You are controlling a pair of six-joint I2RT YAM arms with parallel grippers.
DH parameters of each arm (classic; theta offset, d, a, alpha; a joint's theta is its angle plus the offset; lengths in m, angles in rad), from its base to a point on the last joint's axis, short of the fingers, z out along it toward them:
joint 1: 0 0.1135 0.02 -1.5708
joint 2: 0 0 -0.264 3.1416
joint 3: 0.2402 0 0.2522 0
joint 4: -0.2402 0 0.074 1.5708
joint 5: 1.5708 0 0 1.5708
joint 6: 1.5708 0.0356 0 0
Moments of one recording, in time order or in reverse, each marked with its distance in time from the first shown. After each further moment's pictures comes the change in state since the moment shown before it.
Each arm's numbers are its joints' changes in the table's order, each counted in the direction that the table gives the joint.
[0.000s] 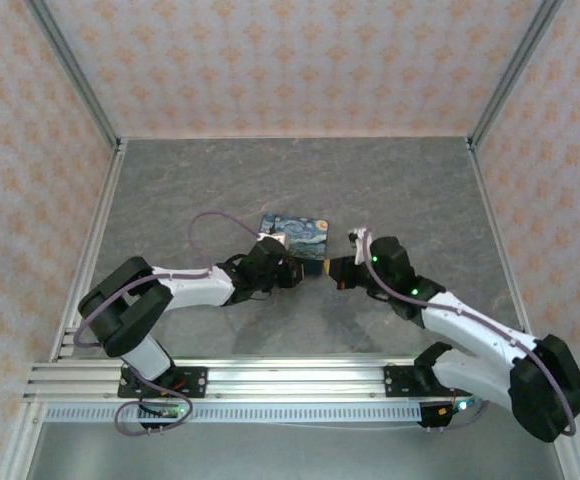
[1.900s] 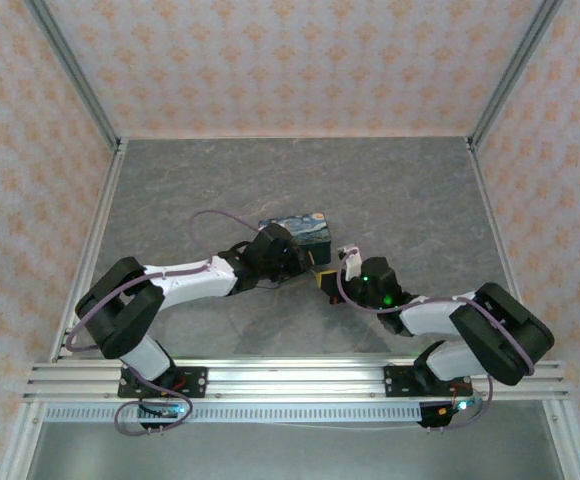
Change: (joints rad) left arm 0.002 -0.018 0.133 -0.114 0.084 -0.309; right arm 0.021 0.378 -0.190 0.642 -0.028 -0.044
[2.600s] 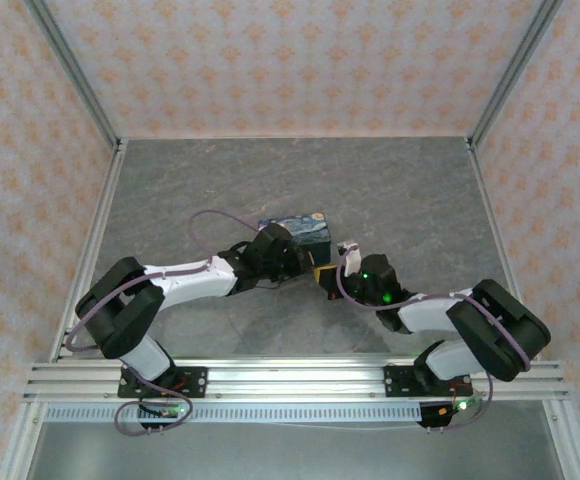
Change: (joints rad) left arm 0.000 0.000 0.000 -0.002 0.003 0.000; right arm -0.006 0.027 0.019 0.048 -0.009 0.023
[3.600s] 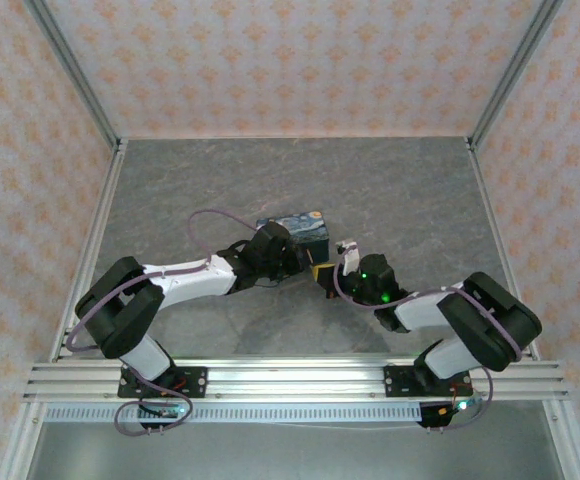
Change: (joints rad) left arm 0.012 0.000 0.004 -0.008 0.005 -0.004; right arm 0.000 0.068 0.003 0.097 0.004 -0.002
